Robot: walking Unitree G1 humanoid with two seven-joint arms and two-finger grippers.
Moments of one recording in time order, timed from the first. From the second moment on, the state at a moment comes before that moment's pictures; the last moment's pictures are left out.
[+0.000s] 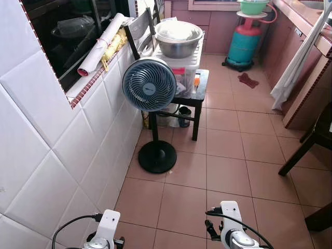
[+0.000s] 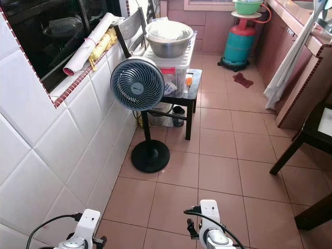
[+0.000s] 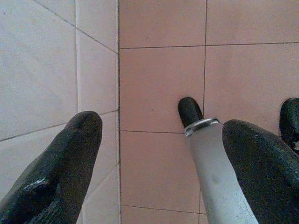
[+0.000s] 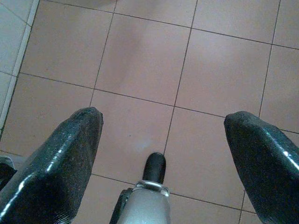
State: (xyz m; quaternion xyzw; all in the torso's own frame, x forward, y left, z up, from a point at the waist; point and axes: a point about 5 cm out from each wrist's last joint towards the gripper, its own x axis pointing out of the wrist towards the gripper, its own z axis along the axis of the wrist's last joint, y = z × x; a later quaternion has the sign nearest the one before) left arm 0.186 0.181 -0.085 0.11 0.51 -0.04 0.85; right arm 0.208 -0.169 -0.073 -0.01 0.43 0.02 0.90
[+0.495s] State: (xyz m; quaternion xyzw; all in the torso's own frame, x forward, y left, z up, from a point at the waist) left arm 0.239 0.165 -0.056 -0.02 0.41 -0.01 0.91; right arm 0.237 -0.139 -0.057 0.02 0.42 0.07 0.91
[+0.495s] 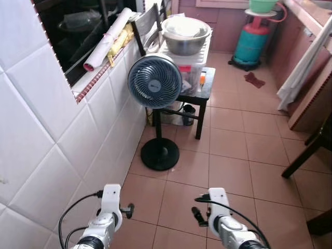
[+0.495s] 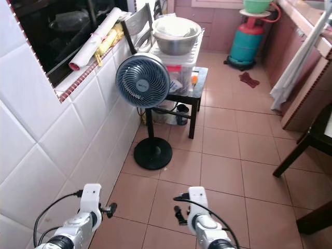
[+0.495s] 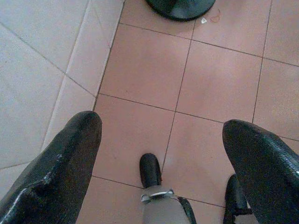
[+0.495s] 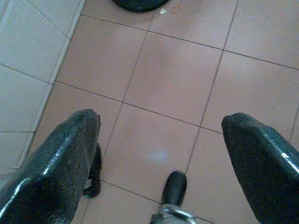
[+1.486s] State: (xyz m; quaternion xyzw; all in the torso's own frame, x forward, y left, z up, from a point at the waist) left arm 0.279 0.168 0.059 -0.05 0.06 -0.11 0.99; right arm 0.291 -0.175 0.033 0.05 0.12 0.09 0.99
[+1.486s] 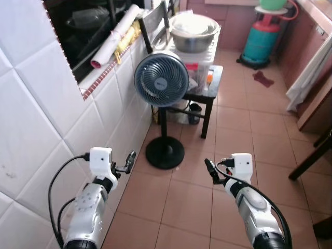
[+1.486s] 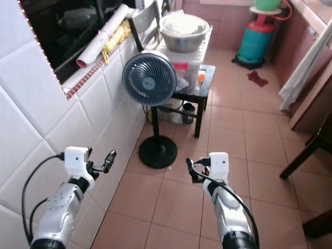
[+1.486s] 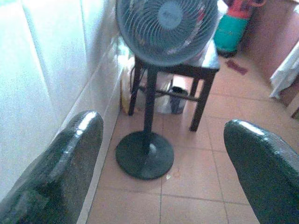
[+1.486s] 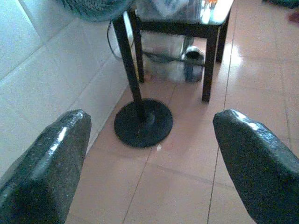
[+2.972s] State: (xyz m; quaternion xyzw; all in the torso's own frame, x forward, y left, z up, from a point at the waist) left arm 0.261 0.145 0.049 -0.06 0.10 -0.13 0.98; right arm 0.253 -0.172 0.063 0.04 0.10 0.06 0.99
